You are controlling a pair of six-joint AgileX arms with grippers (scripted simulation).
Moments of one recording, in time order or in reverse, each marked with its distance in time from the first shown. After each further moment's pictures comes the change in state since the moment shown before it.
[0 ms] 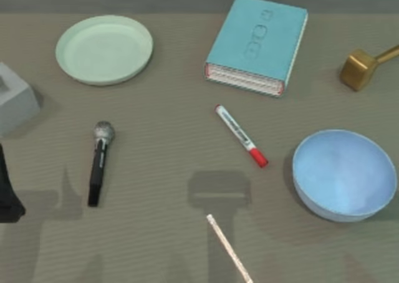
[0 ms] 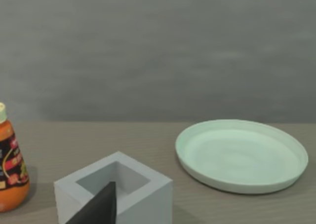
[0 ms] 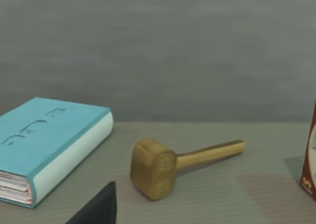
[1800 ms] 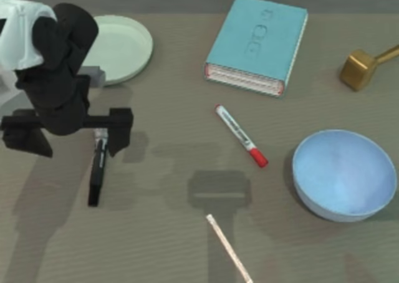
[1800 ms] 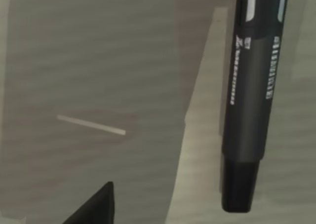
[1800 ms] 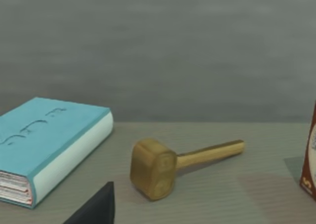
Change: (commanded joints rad) left arm -0.296 1.854 1.270 -0.912 -0.012 -0.267; right arm 0.000 0.000 0.000 0.000 0.000 0.000
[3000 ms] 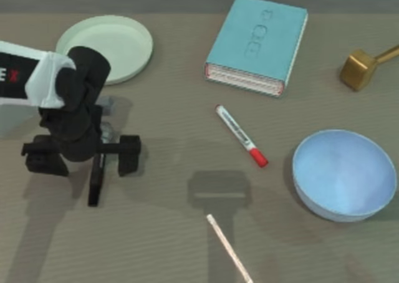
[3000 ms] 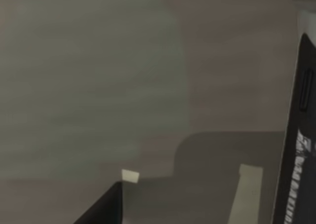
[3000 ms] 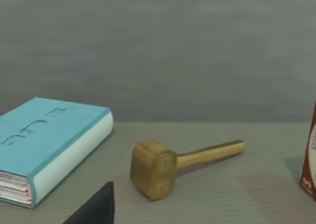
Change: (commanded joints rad) left arm 0.005 0.216 -0.142 0.358 0.002 0.008; right arm 0.000 0.000 0.000 0.000 0.000 0.000
